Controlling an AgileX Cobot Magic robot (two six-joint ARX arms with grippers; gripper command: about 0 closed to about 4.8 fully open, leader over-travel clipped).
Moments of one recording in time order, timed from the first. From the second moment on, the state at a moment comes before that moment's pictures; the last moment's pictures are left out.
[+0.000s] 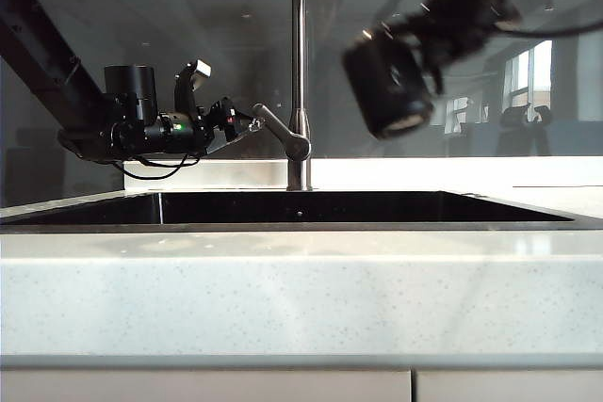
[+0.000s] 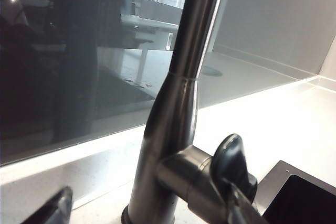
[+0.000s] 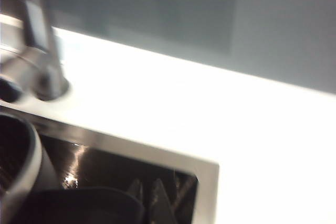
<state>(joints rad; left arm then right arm) -0.14 2.54 1.98 0.77 0.73 -0.29 0.27 1.74 1.42 -0.03 0.18 -0.10</state>
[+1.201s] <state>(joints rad) -0.14 2.54 1.98 0.77 0.73 -0.29 -0.13 1.77 0.71 1.01 0.08 0.12</state>
